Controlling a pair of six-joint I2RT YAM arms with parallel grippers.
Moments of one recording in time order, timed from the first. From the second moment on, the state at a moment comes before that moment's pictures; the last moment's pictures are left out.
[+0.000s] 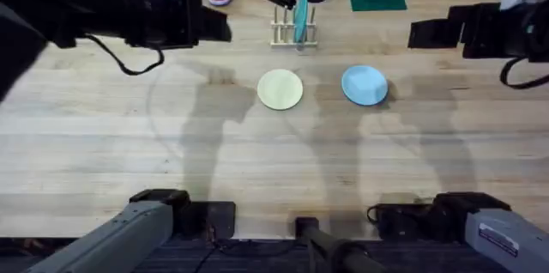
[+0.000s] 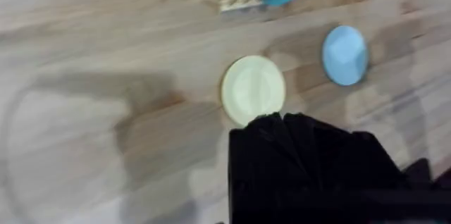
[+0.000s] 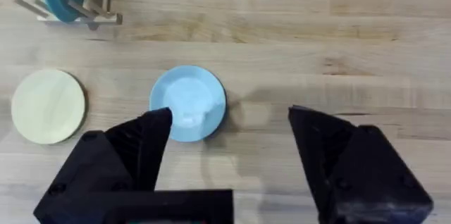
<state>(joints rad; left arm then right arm) 0.00 1.19 1.16 -0.95 0.51 -0.02 0.00 1.06 1.07 -0.88 -0.03 0.01</state>
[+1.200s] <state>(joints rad) 0.01 1.72 0.86 -0.47 0.95 0.01 0.00 1.06 1.07 -0.88 -0.03 0.01</state>
